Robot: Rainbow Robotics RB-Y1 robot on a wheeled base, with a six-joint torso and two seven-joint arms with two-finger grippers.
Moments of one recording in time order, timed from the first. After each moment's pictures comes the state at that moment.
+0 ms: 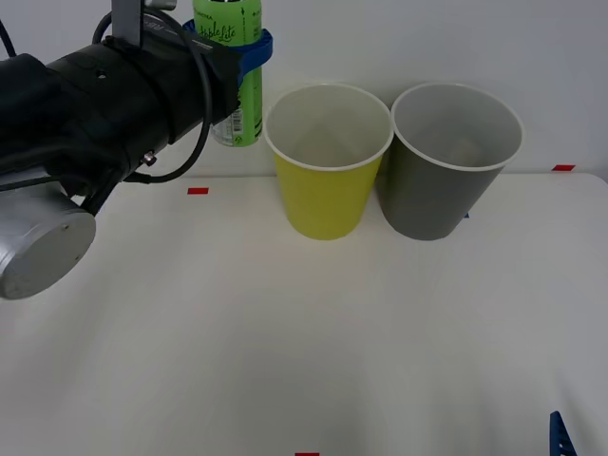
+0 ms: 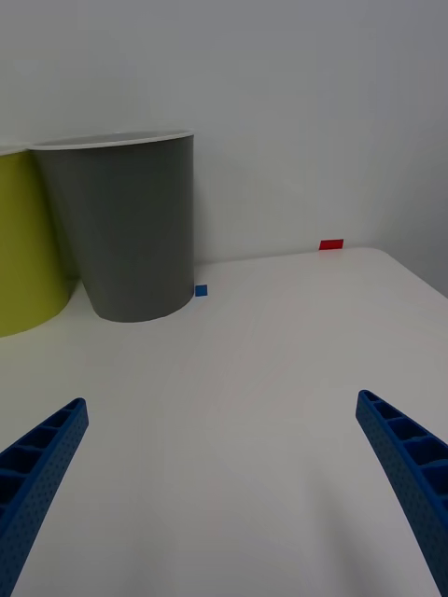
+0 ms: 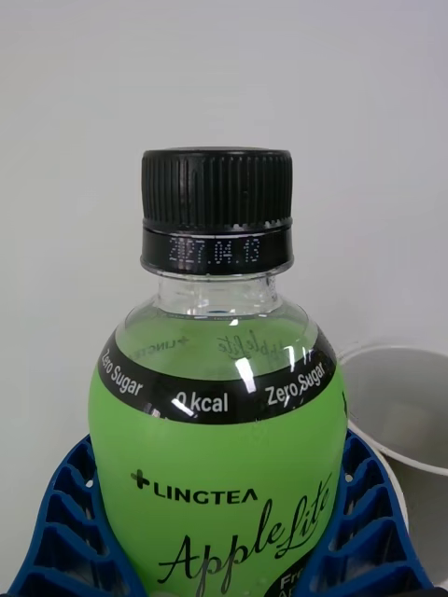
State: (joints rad) right arm 1.11 -0.36 0.14 -2.03 -0.25 -0.72 1.46; left arm -0.49 0.58 -0.20 -2.33 0.40 0.88 -1.24
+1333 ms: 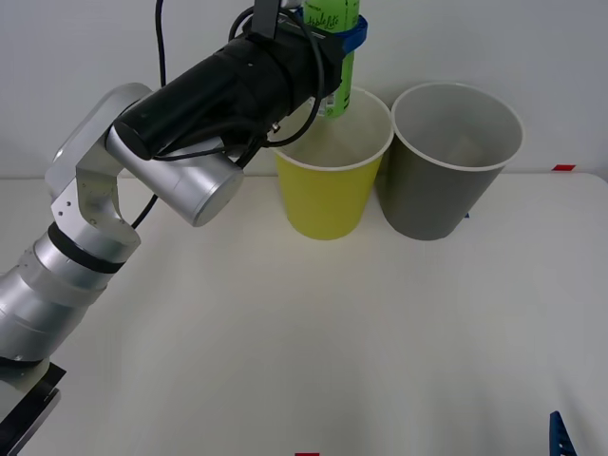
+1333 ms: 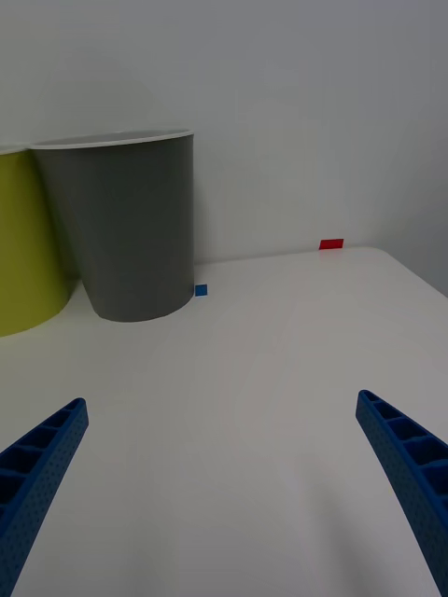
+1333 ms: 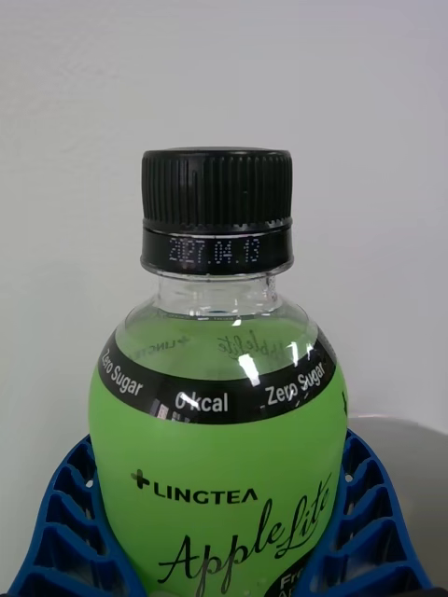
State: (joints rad) right arm 1.11 -0.36 0.14 -2.03 -0.25 -0.72 1.46; left arm -0.75 0.42 -0.45 -1.79 0.25 0.46 -1.18
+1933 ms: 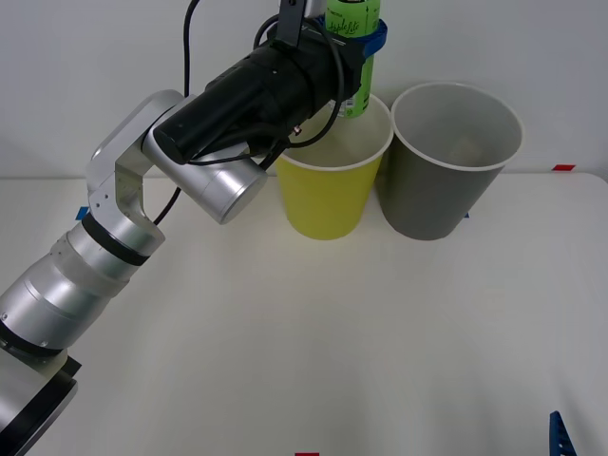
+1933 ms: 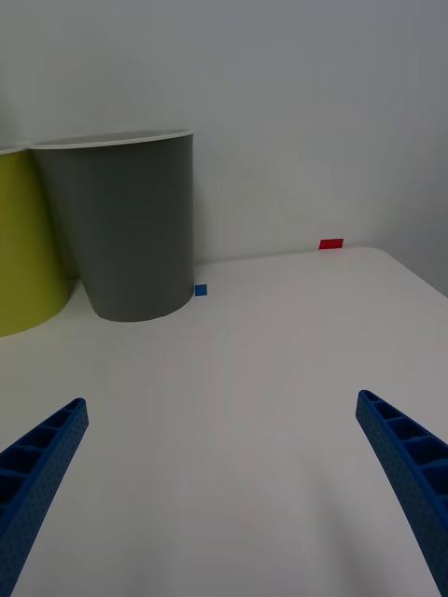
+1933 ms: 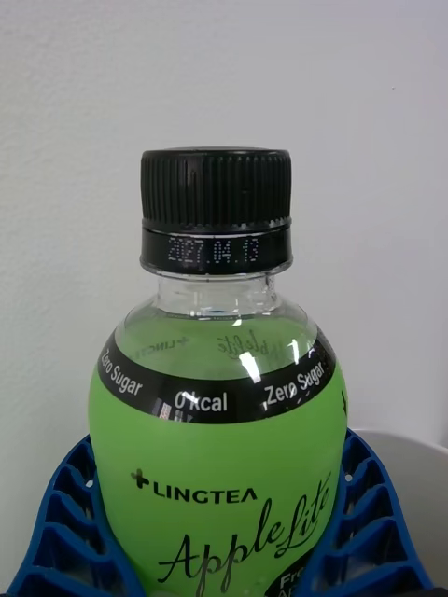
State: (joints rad) right arm 1.11 -0.36 0.14 -2.03 -0.25 -0.72 1.46; left arm -0.80 0.38 -0.49 -1.65 0.23 0.33 -1.16
